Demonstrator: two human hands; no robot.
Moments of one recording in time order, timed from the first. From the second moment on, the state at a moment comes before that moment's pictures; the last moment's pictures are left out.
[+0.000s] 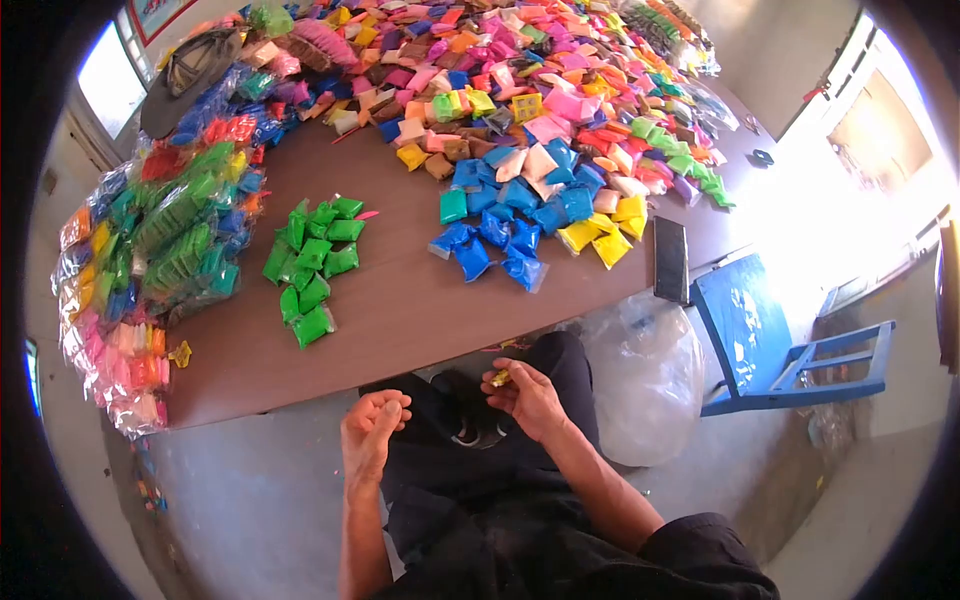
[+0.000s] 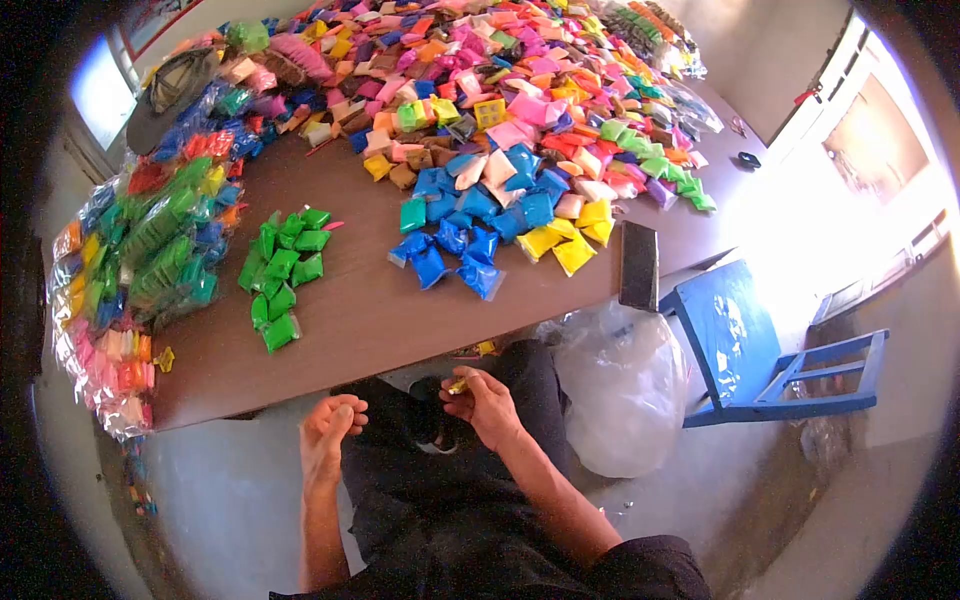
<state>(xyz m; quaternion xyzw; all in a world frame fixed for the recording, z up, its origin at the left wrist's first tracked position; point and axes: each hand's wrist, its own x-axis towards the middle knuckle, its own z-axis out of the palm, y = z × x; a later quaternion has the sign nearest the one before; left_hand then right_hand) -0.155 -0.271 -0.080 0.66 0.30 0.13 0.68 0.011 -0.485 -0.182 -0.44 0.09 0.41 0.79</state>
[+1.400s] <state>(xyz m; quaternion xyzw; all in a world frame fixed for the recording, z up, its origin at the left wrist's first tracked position) -0.064 -0.203 -0.063 0.92 0.14 0.31 0.19 0.119 -0.397 -0.079 -0.87 -0.38 -0.16 0.26</state>
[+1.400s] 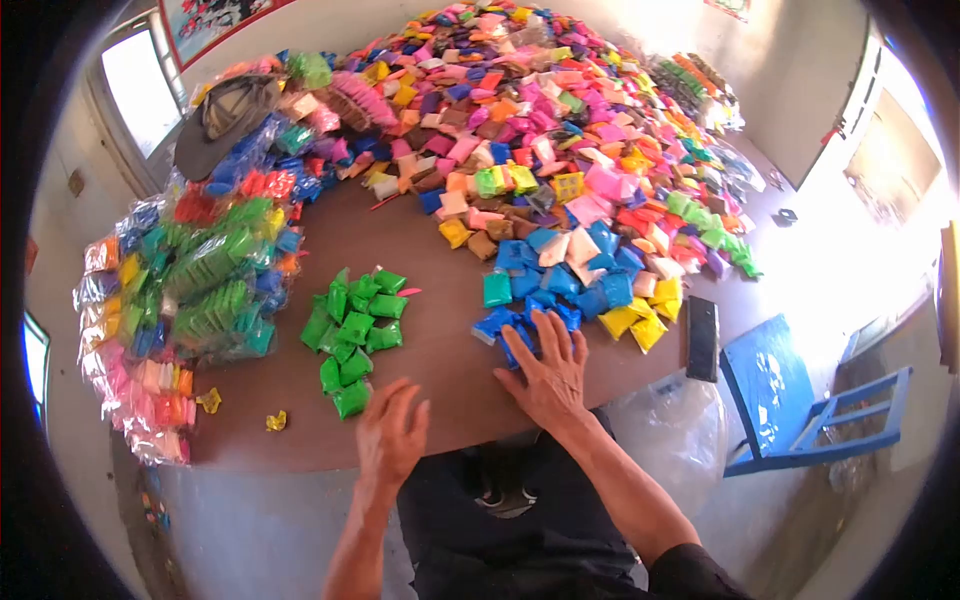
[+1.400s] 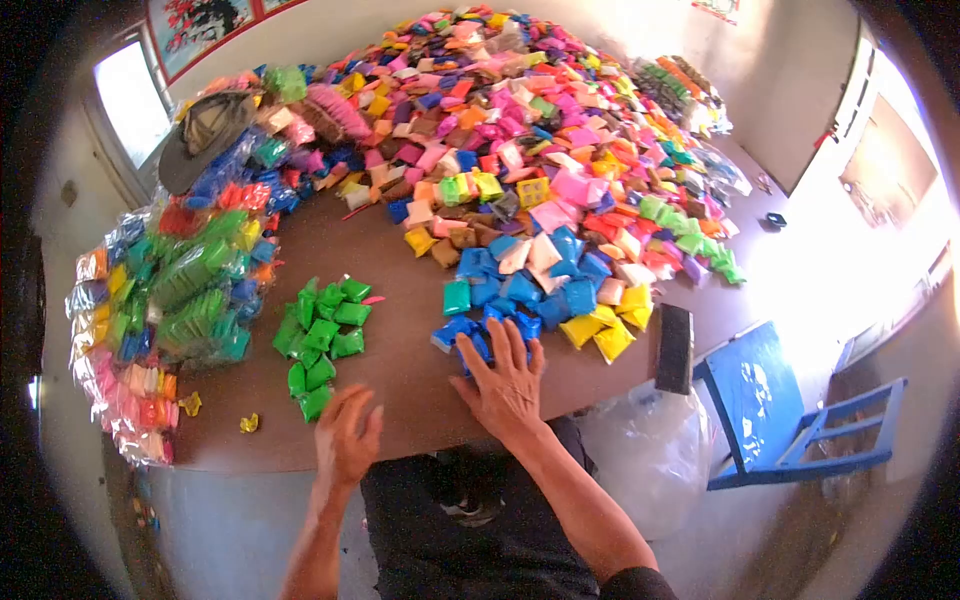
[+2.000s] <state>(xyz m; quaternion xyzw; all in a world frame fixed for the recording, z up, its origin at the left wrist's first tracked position) 0.142 -0.175 -0.083 0.87 0.17 0.24 0.39 0.126 -0.395 -0.077 -0.87 -0.40 -0.13 0.25</state>
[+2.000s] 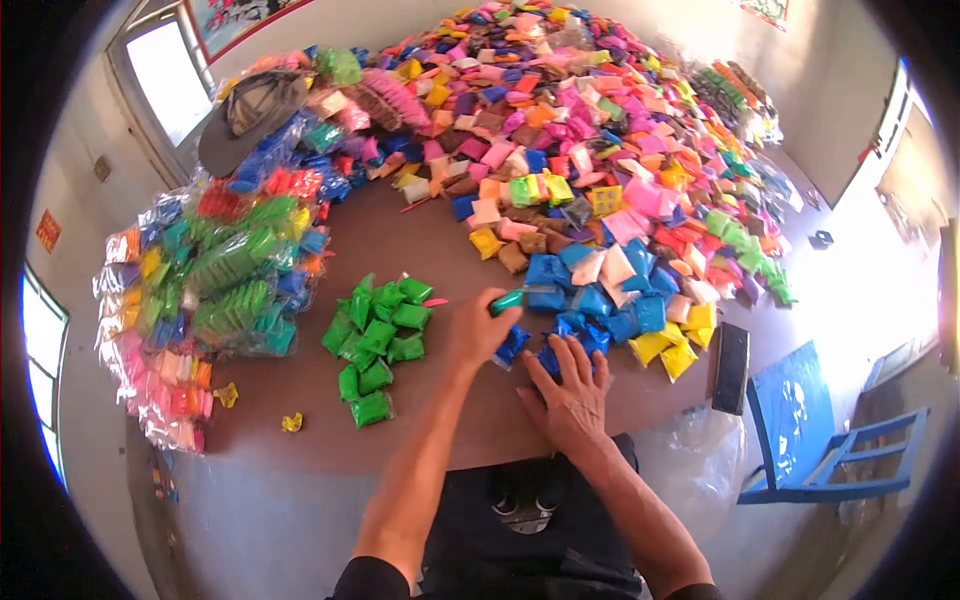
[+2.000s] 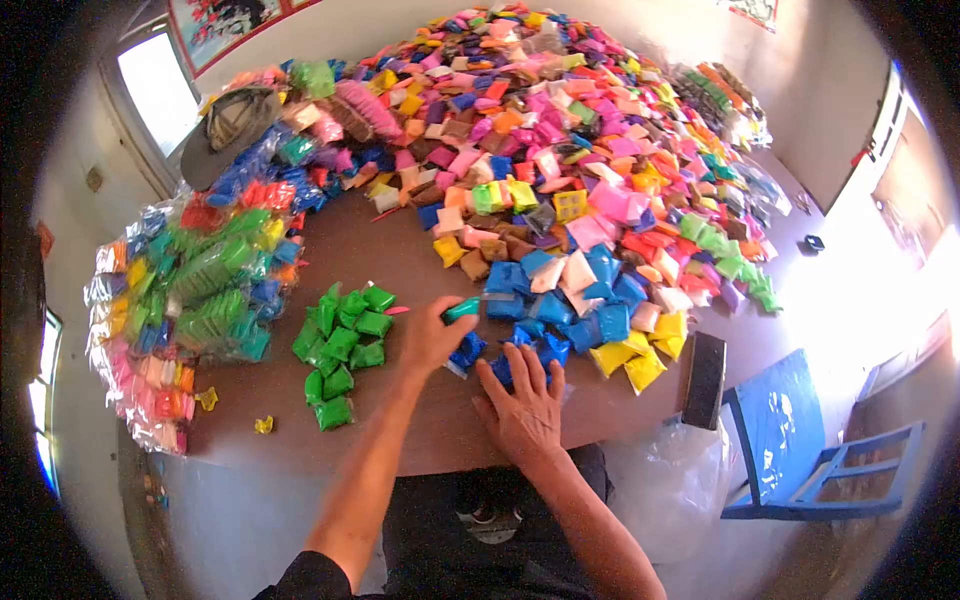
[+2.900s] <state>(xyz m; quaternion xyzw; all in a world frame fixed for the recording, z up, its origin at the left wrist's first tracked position) 0.081 -0.240 -0.075 0.88 0.20 0.26 0.36 0.161 -0.394 -0.092 -0.84 -0.39 -0.12 0.35</state>
